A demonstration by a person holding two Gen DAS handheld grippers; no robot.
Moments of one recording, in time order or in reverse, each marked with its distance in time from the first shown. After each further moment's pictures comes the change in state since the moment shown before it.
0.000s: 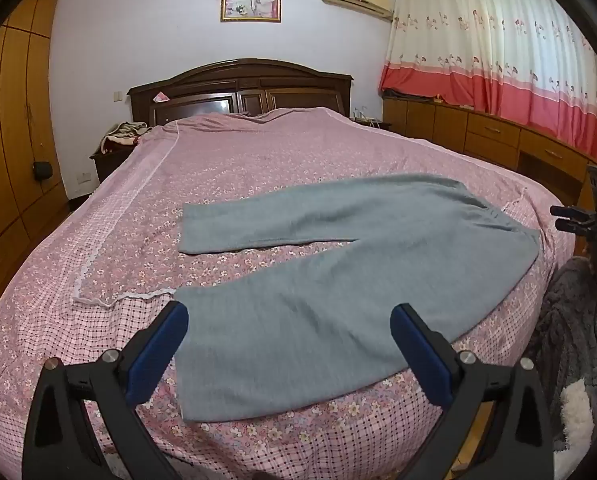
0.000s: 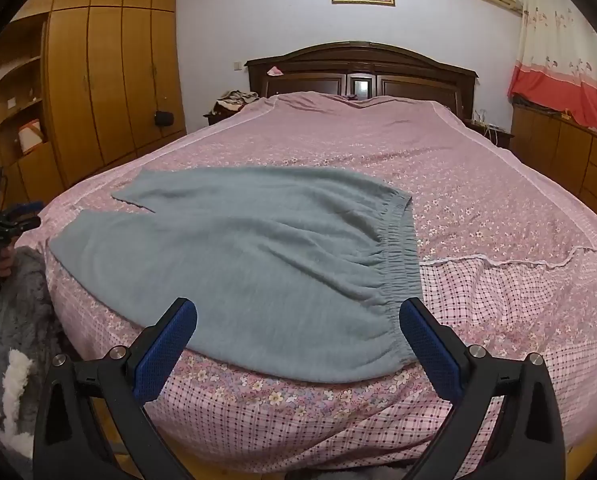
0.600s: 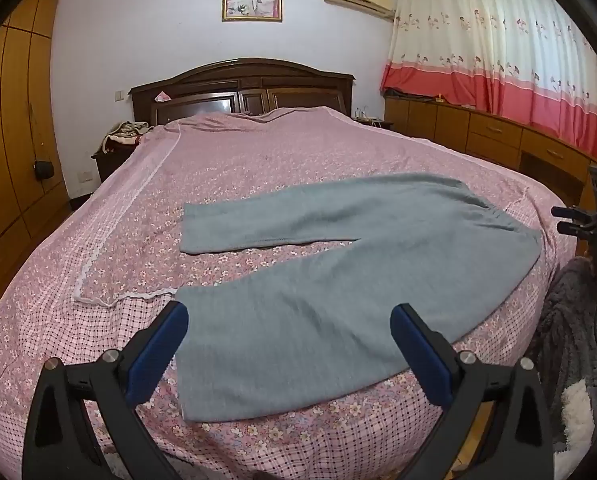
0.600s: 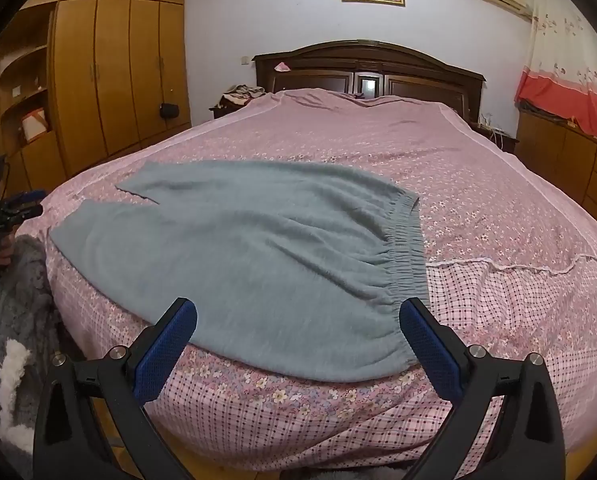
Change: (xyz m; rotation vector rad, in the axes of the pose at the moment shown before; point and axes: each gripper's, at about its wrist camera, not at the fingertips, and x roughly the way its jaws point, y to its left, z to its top) left arm 0.002 0.002 -0.001 -0.001 0.013 0.004; right arm 0.004 0.006 -0.001 -0.022 0.015 0.022
